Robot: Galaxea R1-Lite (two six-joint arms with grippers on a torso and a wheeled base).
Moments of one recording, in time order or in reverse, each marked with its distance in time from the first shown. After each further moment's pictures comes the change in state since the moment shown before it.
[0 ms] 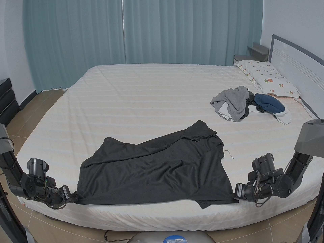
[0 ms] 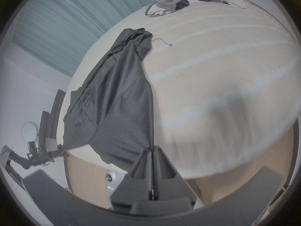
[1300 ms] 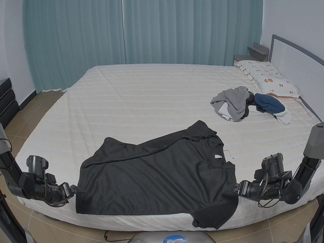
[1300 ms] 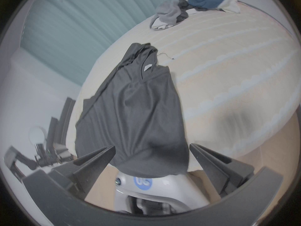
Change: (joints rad) left arm -0.035 -0.063 0.006 -0.008 0.003 -0.024; right arm 0.000 -0.059 0.061 -0.206 0.026 0.153
